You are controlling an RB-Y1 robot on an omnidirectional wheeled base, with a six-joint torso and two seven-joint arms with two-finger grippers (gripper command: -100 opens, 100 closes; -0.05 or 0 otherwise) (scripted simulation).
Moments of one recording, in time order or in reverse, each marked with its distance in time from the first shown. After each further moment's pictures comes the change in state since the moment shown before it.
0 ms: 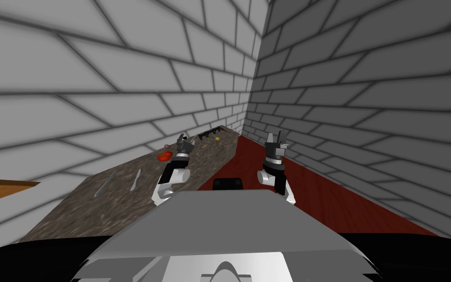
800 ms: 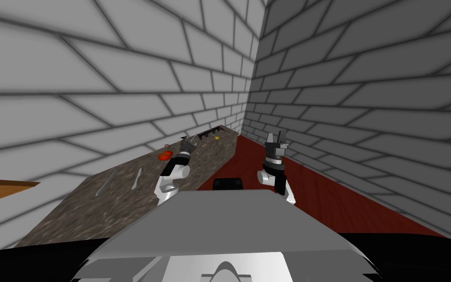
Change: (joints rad) left arm -0.078 0.005 0.046 0.063 0.046 0.220 0.075; right arm 0.000 0.000 0.000 0.000 0.000 0.000 0.000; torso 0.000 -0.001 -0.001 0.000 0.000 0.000
